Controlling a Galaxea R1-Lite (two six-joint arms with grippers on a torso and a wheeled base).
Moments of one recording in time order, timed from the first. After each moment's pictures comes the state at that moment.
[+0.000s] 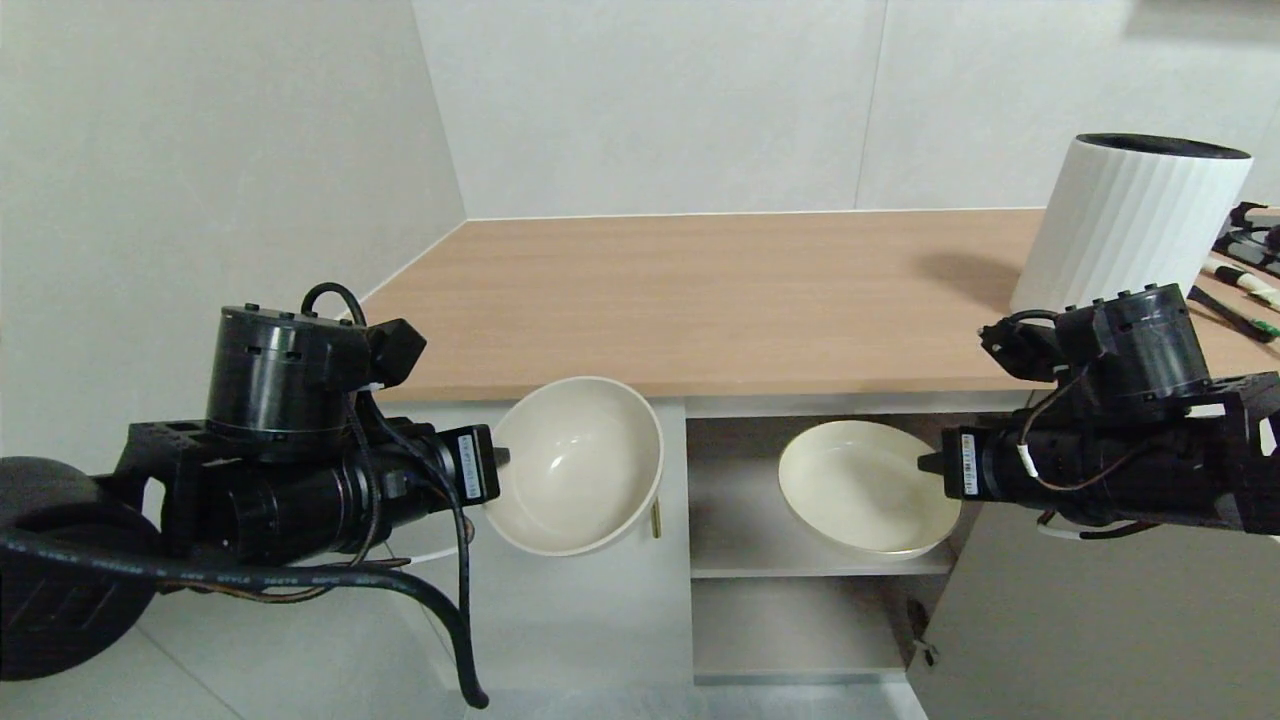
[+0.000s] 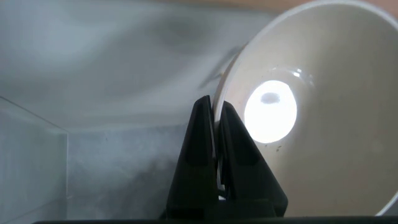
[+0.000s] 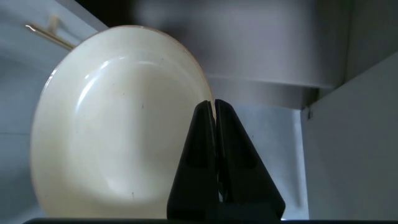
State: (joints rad) left arm -0.43 1.58 -0.80 -0.26 0.08 -0.42; right arm 0.43 1.62 -0.91 -0.10 -0.06 0.33
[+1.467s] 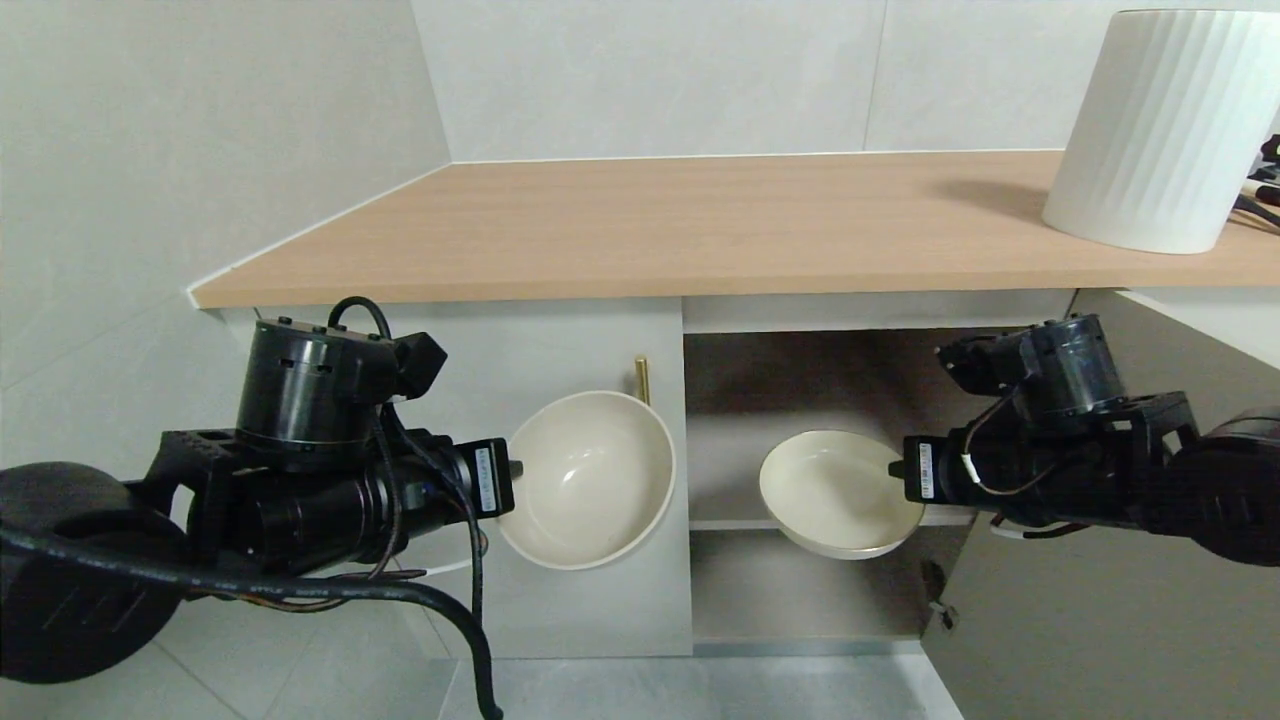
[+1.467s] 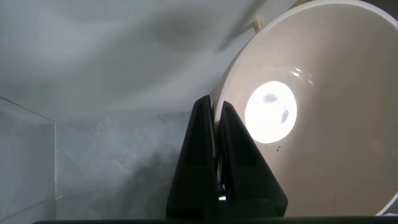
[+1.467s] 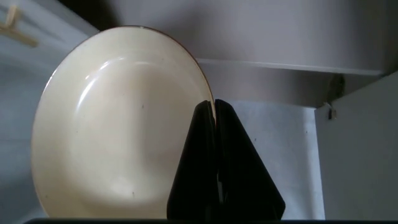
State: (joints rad) left arm -0.45 1.60 -0.79 -0.26 0.08 -0.42; right arm 0.43 1.75 -0.91 -0.23 -0.06 0.33
